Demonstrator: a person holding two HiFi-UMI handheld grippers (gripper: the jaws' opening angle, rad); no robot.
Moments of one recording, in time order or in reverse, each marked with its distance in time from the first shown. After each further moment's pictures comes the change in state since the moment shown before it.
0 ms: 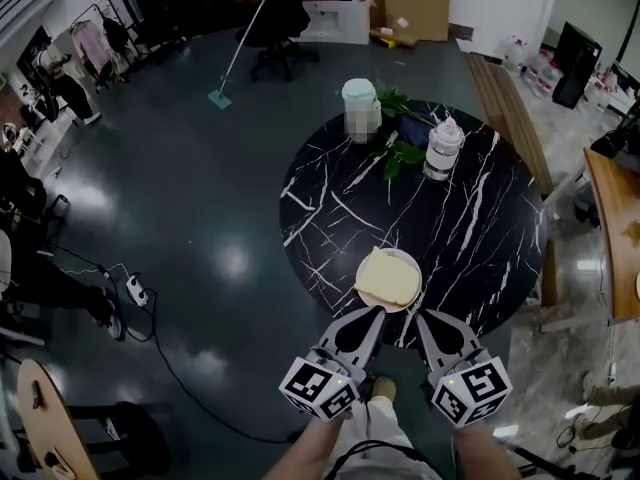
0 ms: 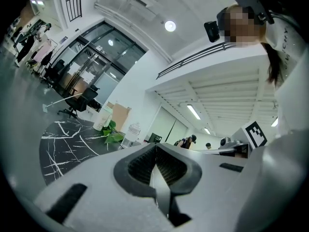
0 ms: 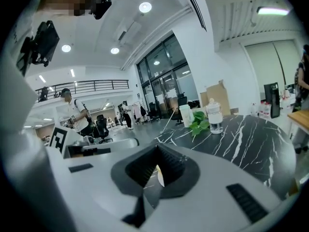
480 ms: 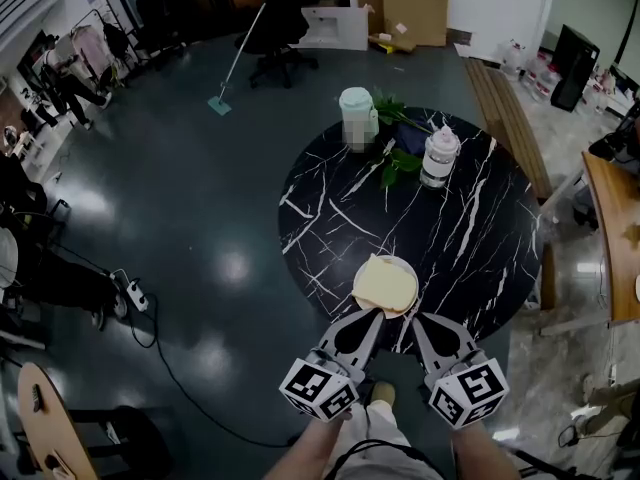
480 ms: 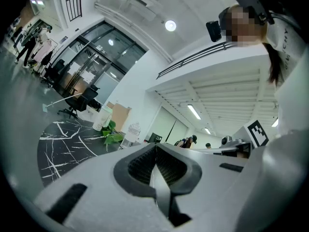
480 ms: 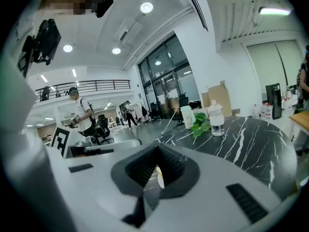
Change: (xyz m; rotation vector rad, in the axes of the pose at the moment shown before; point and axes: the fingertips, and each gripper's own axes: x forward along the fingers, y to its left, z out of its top) left arm 0.009 0.000 0.005 0.003 0.005 0.001; right arm 0.001 -0.001 0.008 -0.009 -0.003 0.012
